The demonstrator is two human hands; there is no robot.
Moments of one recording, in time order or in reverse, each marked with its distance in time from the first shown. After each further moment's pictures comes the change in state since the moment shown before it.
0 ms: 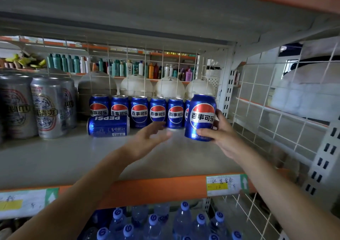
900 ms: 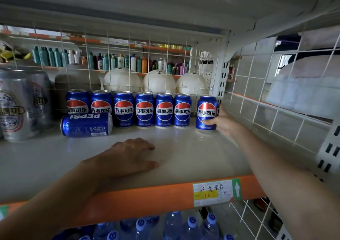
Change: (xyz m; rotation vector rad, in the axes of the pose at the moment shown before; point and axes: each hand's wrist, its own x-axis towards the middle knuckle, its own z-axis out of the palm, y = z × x) left_hand 0.006 -0.009 0.005 0.787 -0.314 -0.140; right_hand 0.105 0.055 -0.085 -0.122 0.156 0.259
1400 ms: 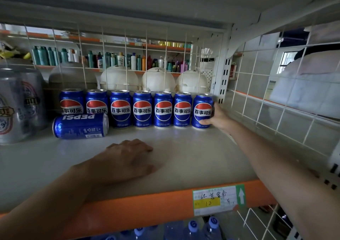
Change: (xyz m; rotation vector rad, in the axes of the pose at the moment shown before) left_hand 0.005 -0.004 0.003 0.073 0.016 0.035; right_hand 0.035 0.014 0.000 -0.393 0.027 -0.094
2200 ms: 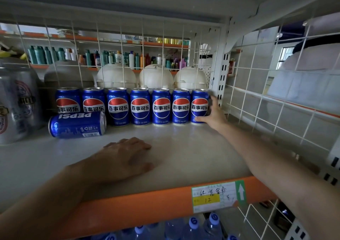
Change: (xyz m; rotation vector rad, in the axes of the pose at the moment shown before) left_hand -0.003 0.004 -0.002 0.024 -0.032 -0.019; right_hand -0.003 0.011 0.015 -0.109 0.180 -0.132
